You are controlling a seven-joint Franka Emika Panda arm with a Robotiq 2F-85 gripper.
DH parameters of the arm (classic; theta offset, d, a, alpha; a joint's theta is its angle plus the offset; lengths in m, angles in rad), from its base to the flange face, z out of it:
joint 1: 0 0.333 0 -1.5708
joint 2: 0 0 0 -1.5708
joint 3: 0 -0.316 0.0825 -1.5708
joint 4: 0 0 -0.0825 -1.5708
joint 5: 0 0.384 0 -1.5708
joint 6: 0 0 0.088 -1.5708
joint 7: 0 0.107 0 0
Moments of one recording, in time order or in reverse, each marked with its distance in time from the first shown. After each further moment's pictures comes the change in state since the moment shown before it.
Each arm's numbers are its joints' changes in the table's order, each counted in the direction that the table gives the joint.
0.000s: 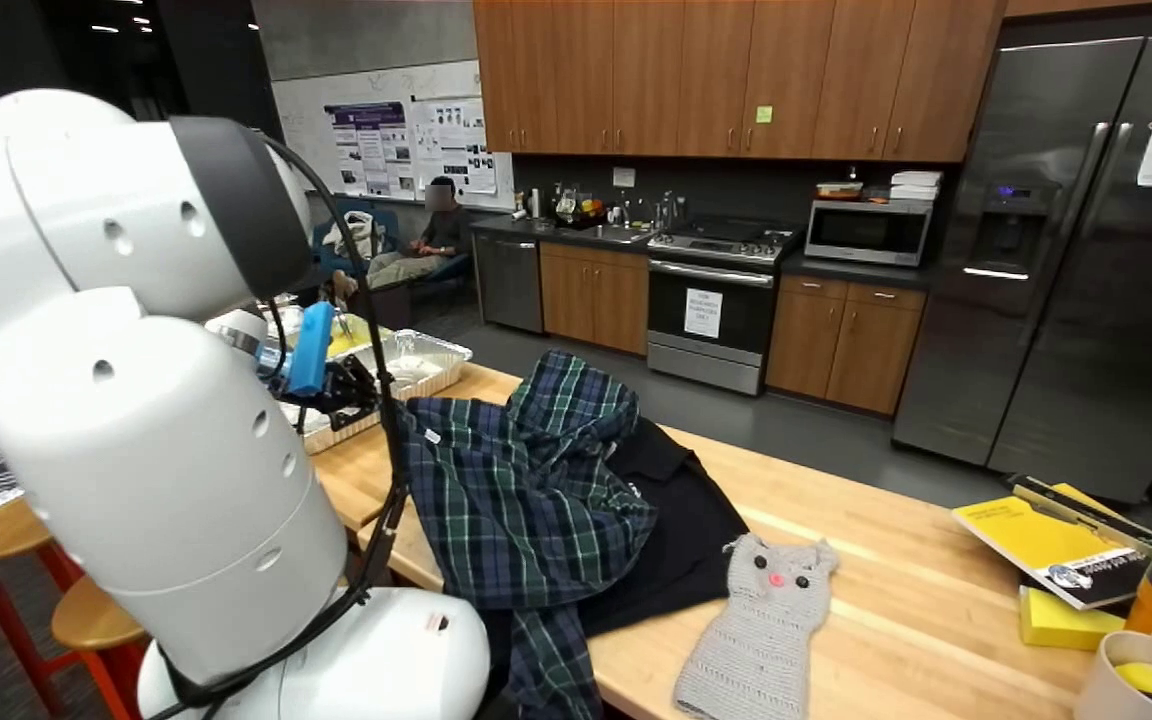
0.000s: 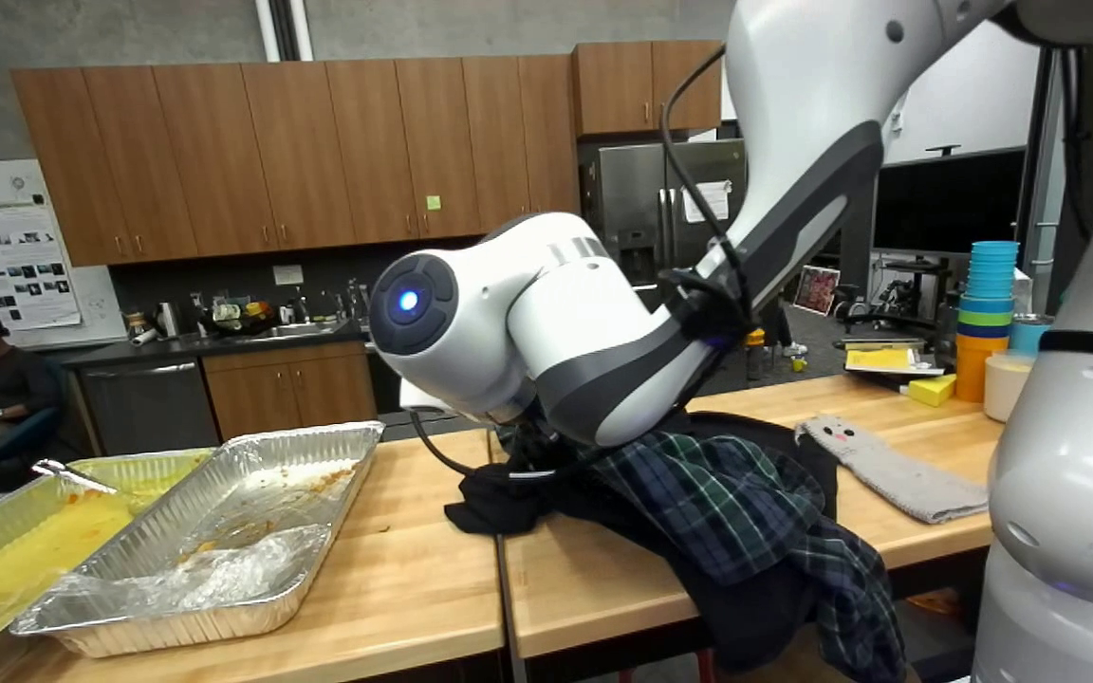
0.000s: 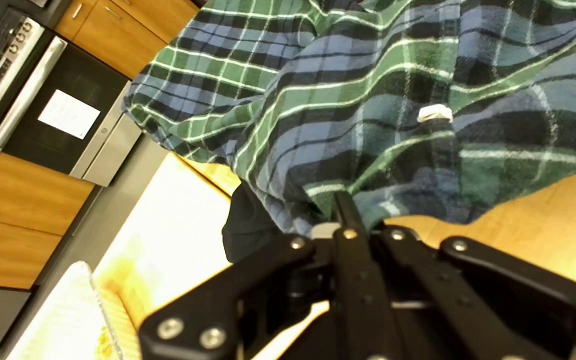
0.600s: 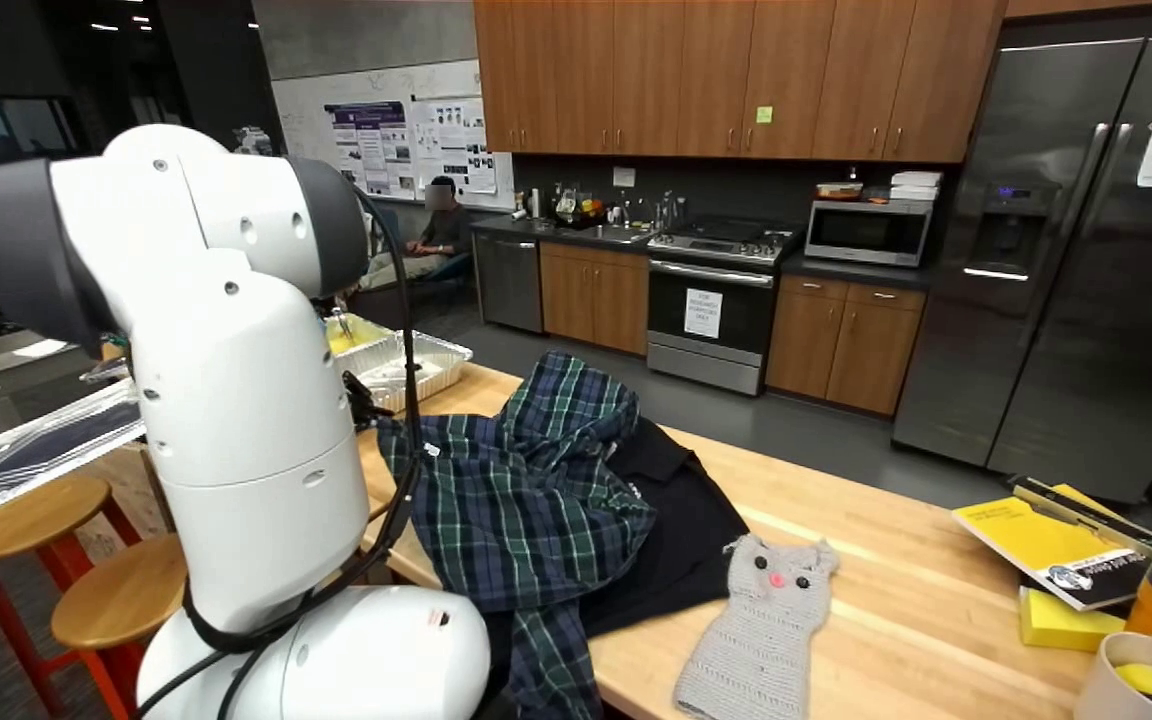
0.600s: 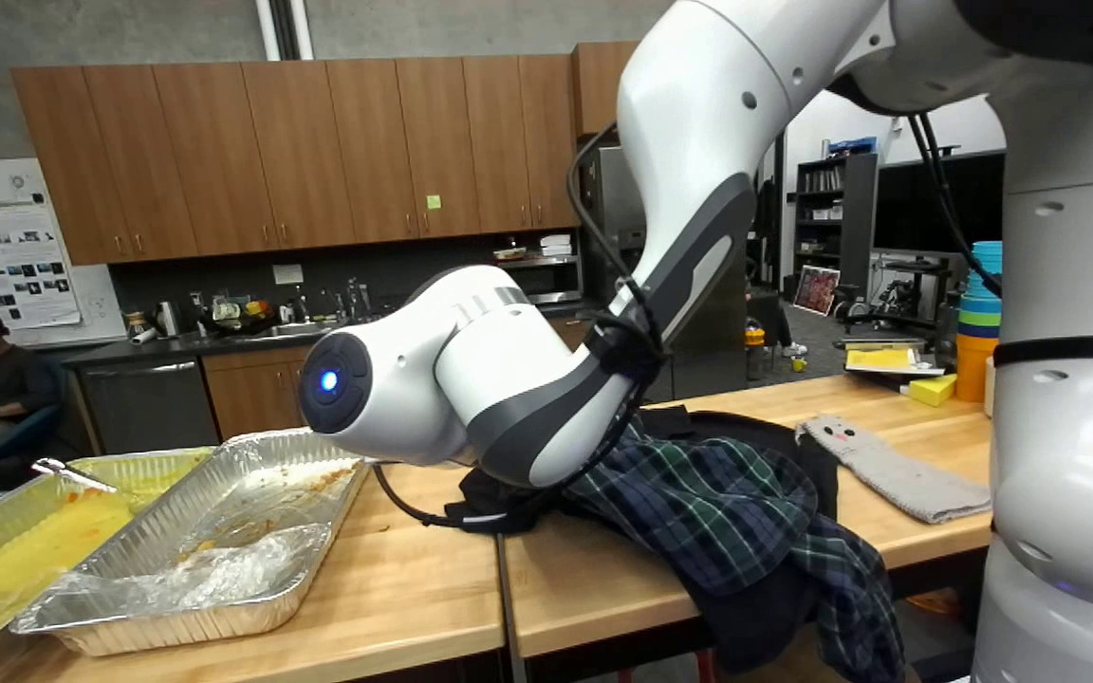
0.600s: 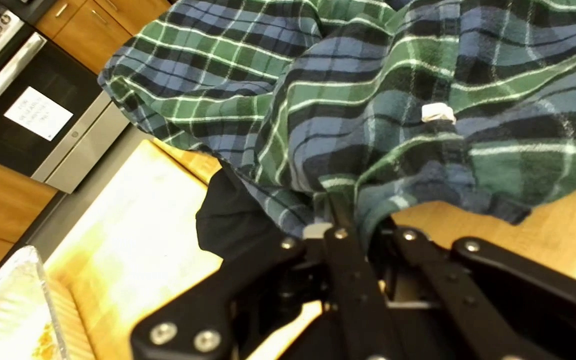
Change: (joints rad) arm 0.026 0.280 -0.040 0.168 -0.107 0.197 0.041
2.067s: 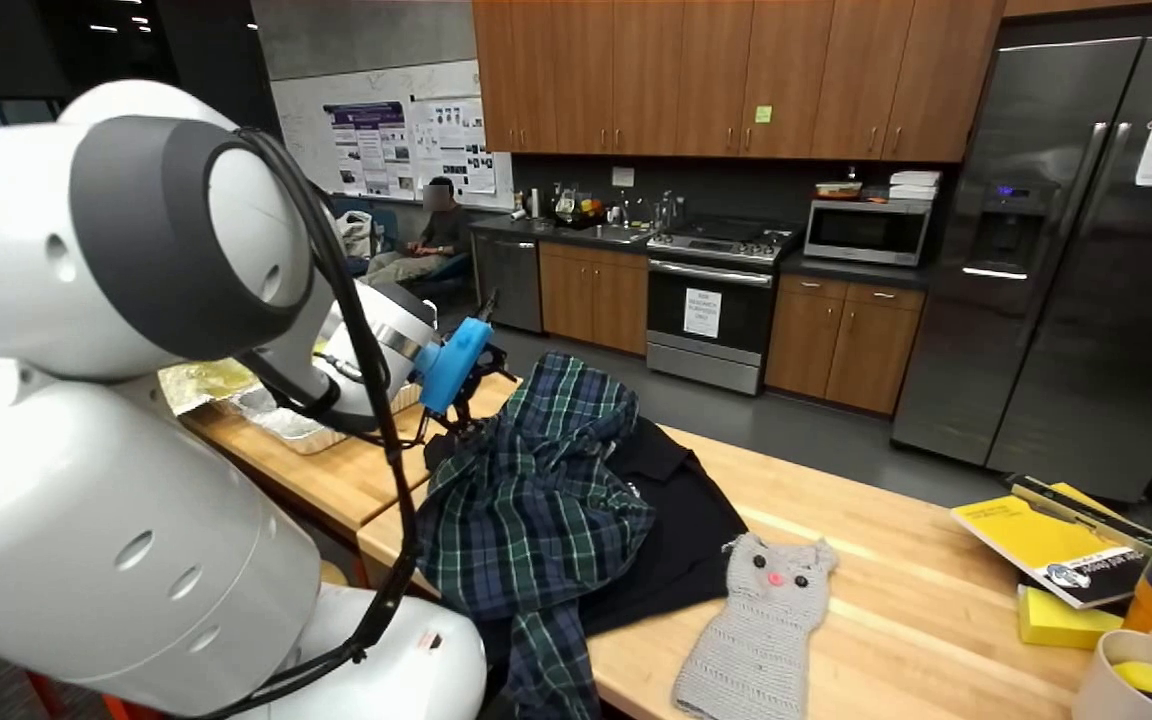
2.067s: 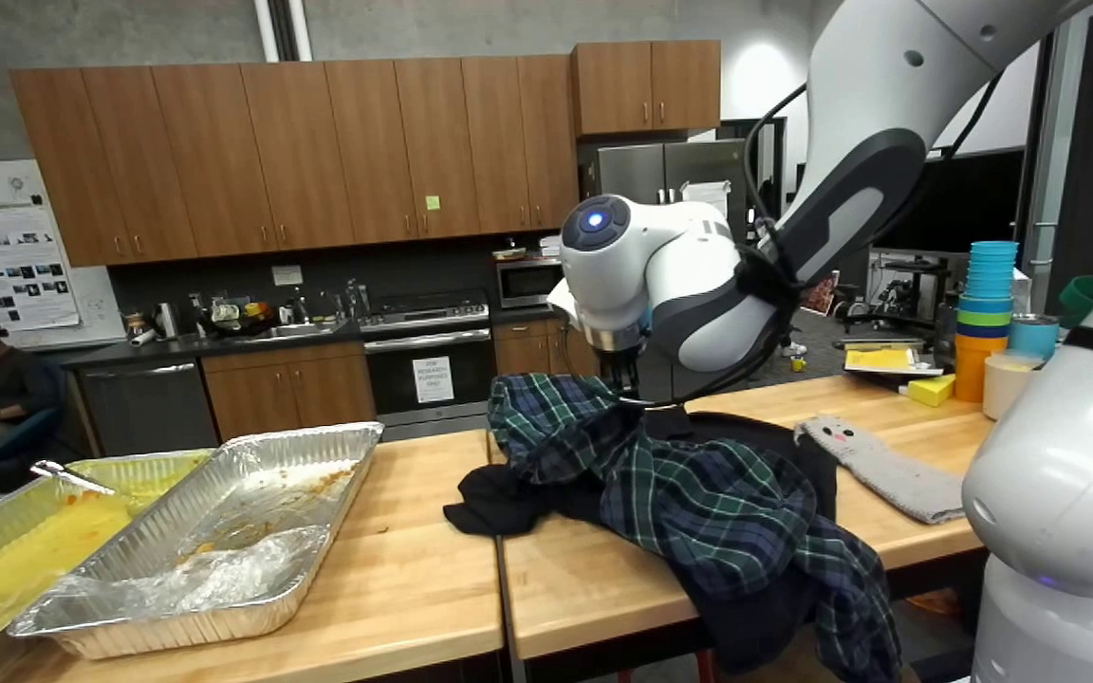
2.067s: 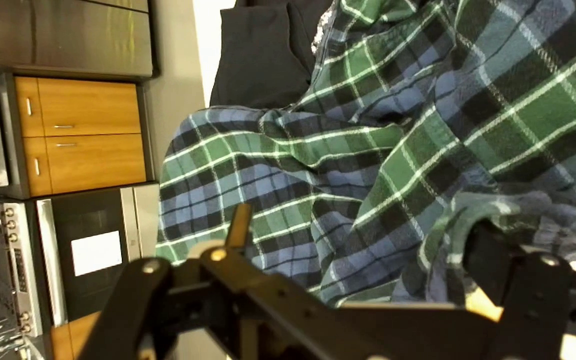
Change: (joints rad) arm -0.177 -0.465 0.428 -0.379 0.131 -0.625 0.200
